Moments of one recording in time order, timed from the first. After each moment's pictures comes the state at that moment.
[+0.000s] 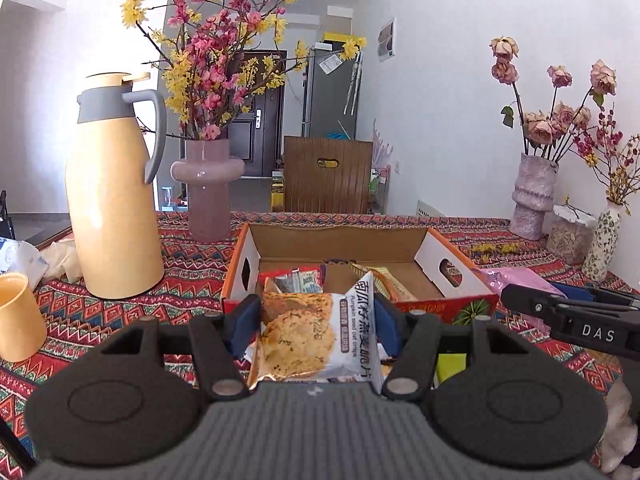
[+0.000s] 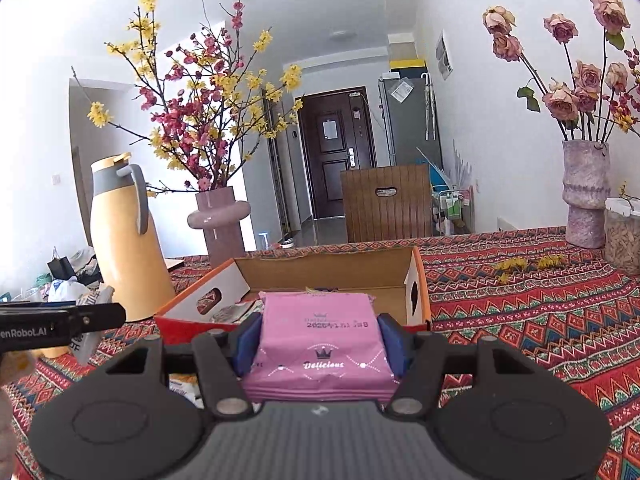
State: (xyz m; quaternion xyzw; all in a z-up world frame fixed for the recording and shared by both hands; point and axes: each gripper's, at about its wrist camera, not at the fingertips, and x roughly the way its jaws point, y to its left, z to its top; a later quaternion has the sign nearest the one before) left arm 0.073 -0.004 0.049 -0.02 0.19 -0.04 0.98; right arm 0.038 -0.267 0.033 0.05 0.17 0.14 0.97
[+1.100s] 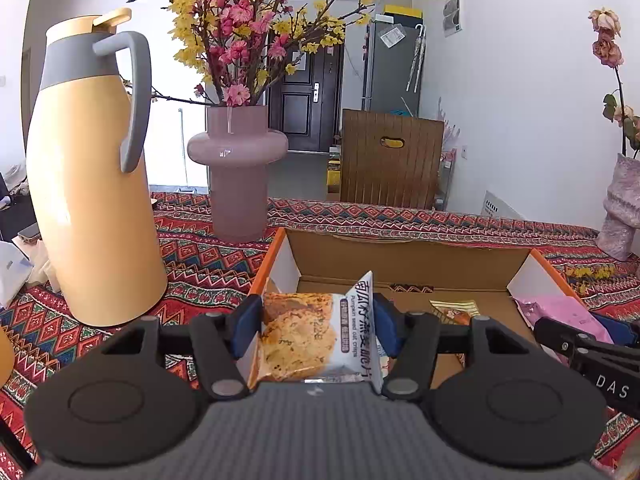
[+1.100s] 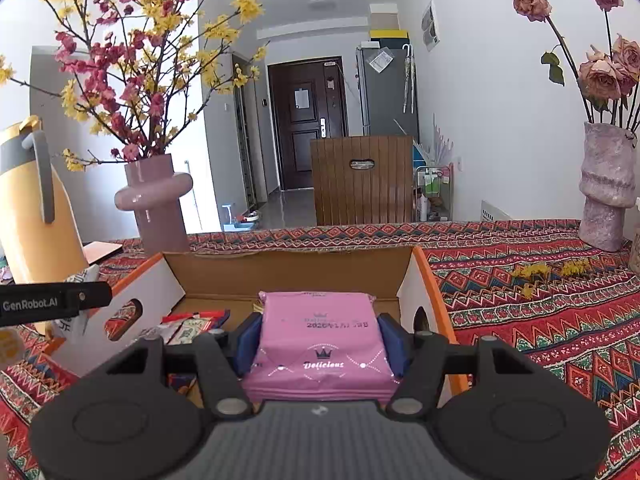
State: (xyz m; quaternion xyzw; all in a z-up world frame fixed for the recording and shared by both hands) left arm 0.230 0.003 0.020 -0.03 0.23 0.06 0.97; right arm 0.193 -0.228 0.003 0.02 0.23 0.09 0.97
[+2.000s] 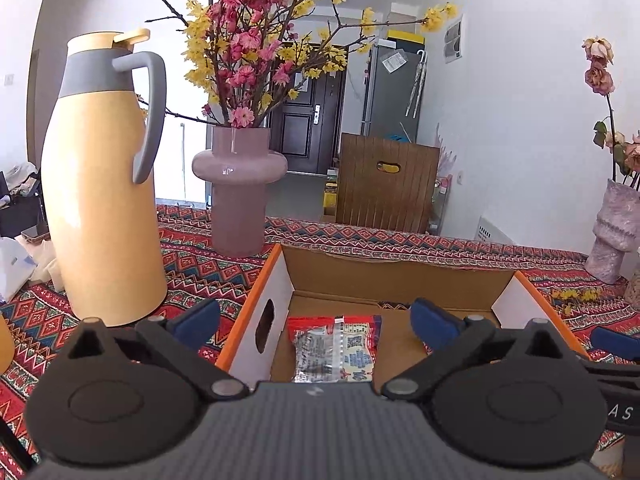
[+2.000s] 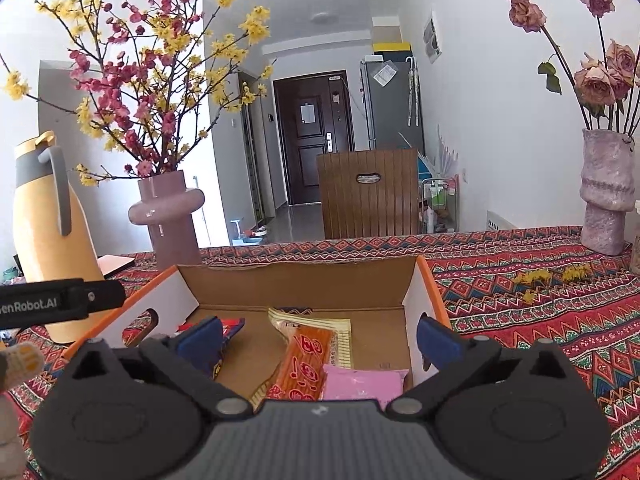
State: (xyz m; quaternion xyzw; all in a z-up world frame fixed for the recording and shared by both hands) left arm 0.206 -0.002 0.032 -0.05 0.19 0.05 0.98; right arm 0.172 -0.235 0.012 0.04 0.20 0.10 0.97
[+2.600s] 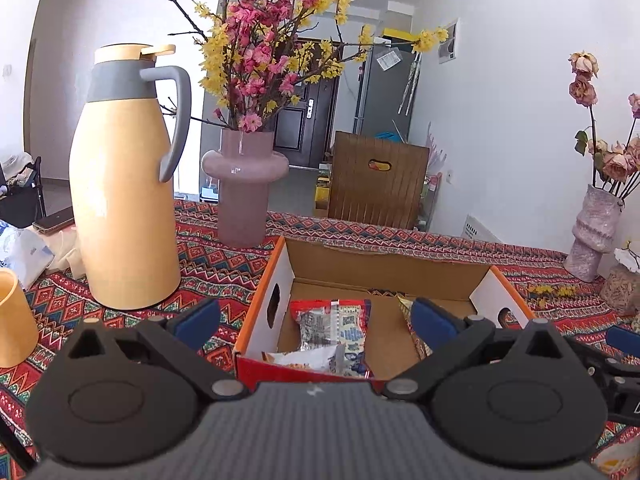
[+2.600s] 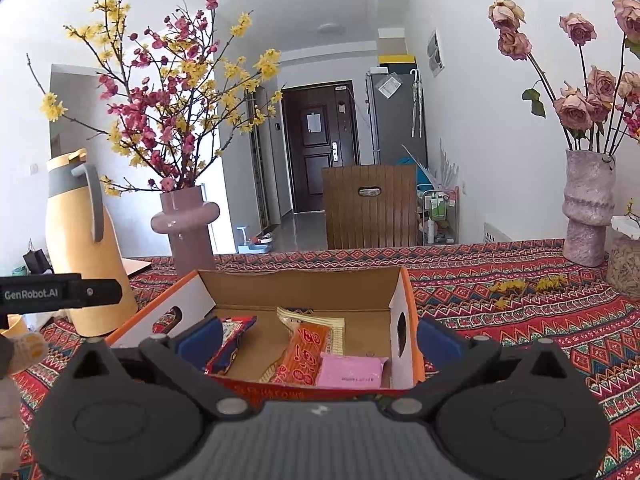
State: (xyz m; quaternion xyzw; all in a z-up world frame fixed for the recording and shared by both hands) left arm 0.157 0.007 0.051 -0.06 0.21 0.04 0.98; right arm 0.106 -0.260 0.041 0.03 0.19 0.11 0.98
